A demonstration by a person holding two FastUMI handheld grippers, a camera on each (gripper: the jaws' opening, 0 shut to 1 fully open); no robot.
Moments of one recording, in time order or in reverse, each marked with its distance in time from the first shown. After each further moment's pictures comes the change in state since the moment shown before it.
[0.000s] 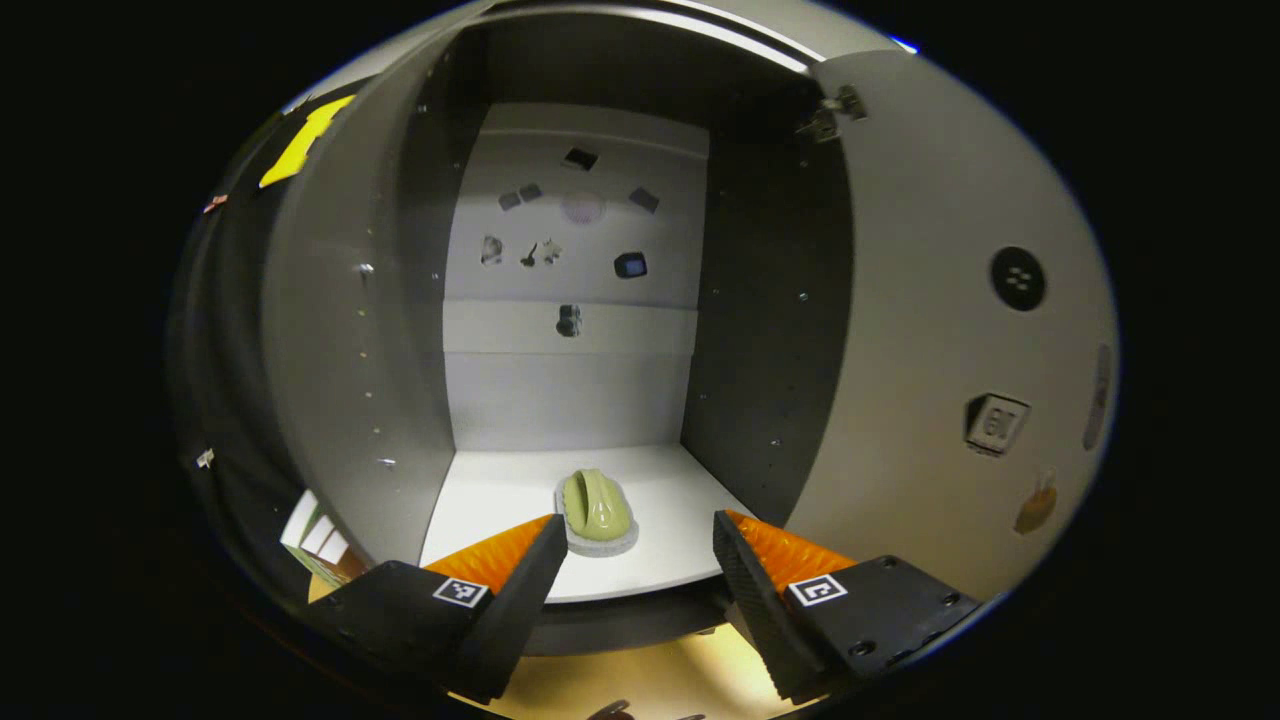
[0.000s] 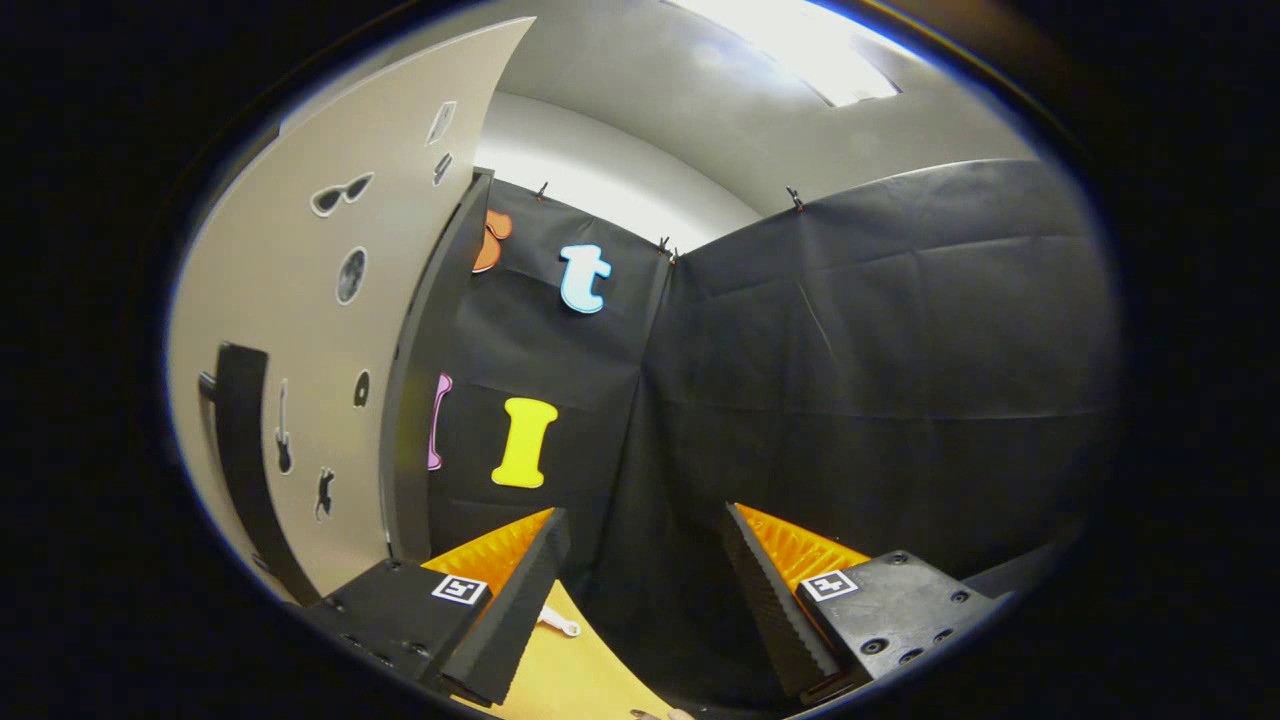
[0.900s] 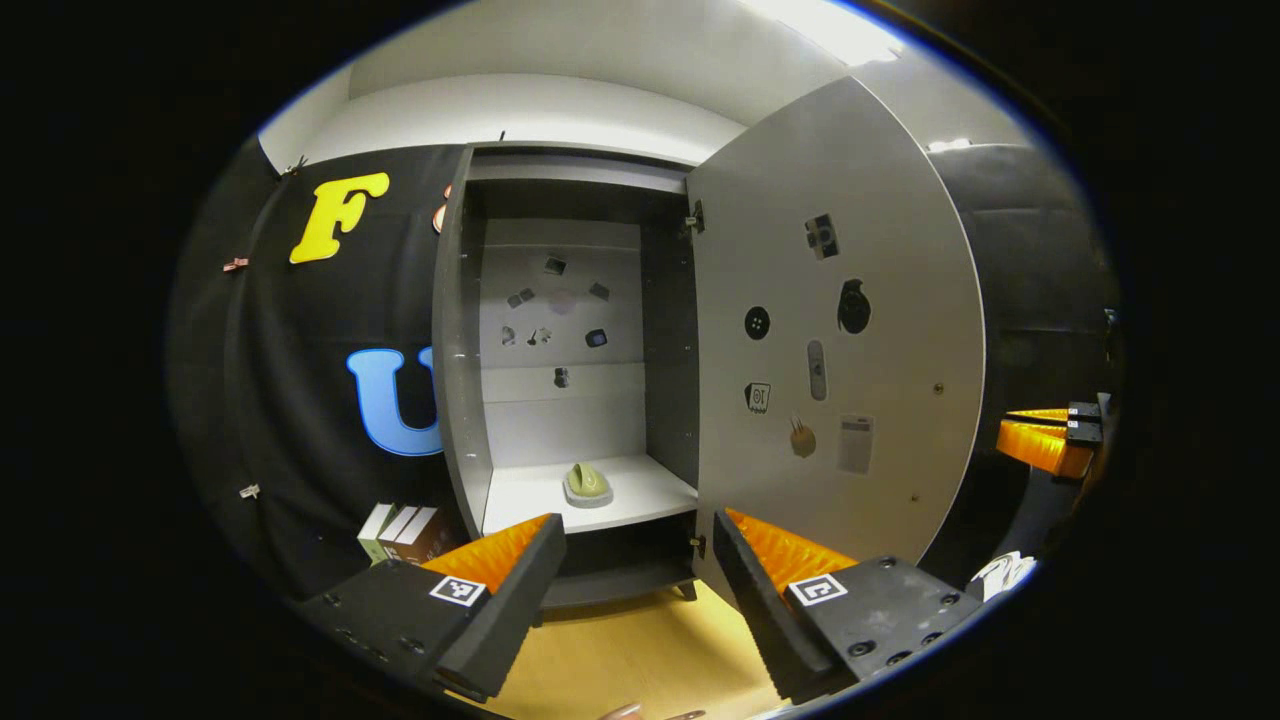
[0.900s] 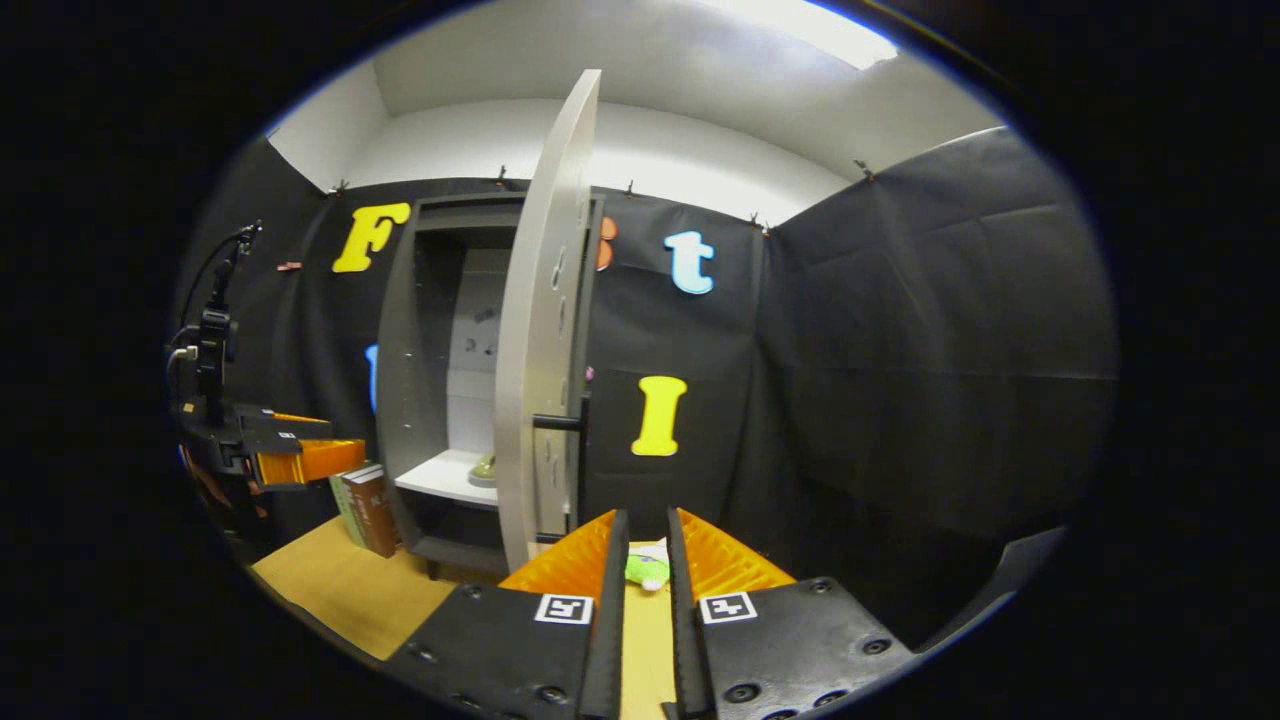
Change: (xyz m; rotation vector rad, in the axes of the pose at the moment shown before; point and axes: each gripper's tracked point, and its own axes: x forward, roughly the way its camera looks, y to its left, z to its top) left arm -0.261 -0.049 -0.026 0.159 -0.207 -0.043; right arm -0.158 0.072 0.028 0.121 0.149 0.288
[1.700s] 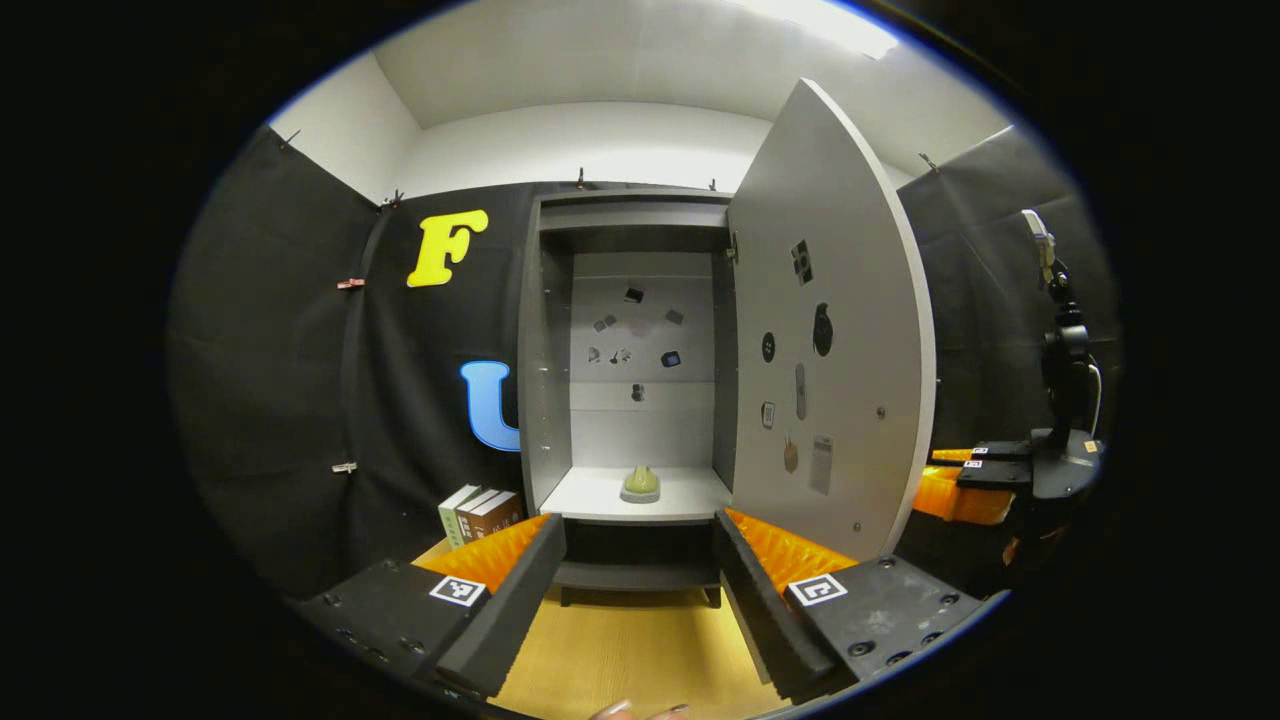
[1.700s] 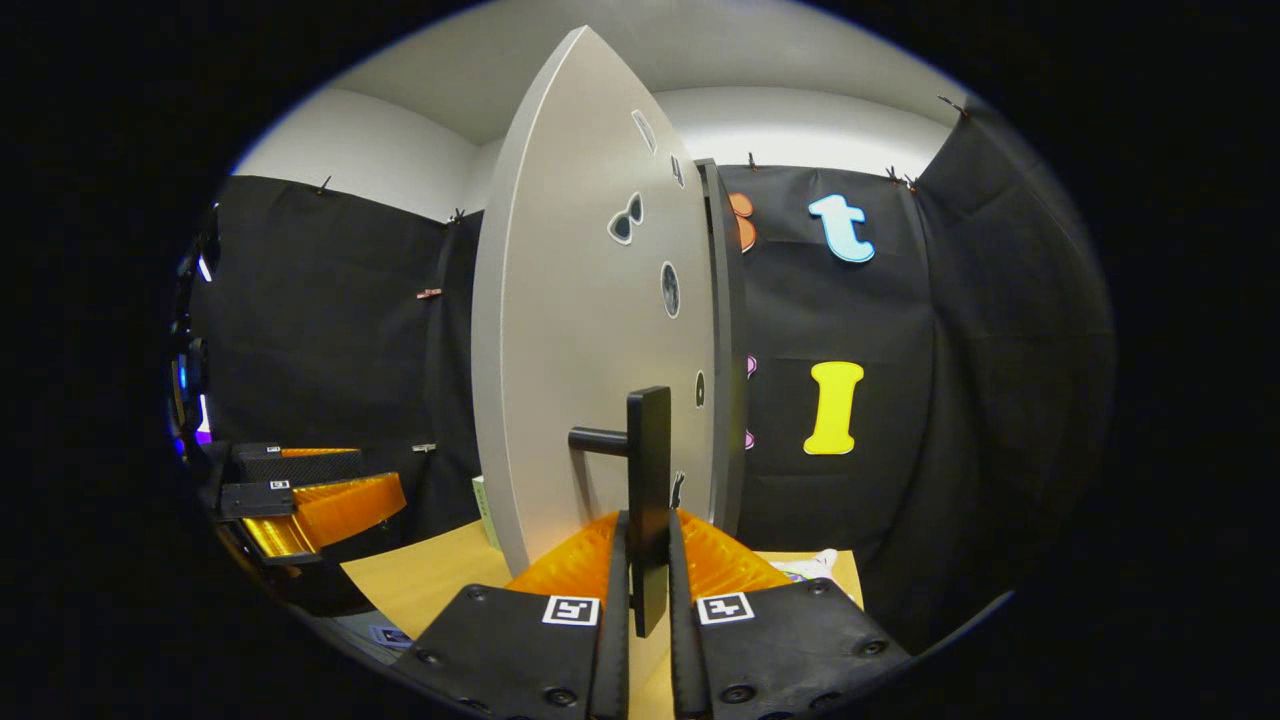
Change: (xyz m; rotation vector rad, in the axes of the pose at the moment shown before) left arm -0.059 -0.080 0.005 -0.036 -0.065 0.374; right arm 0.059 0.078 -0.010 0.109 0.044 0.601
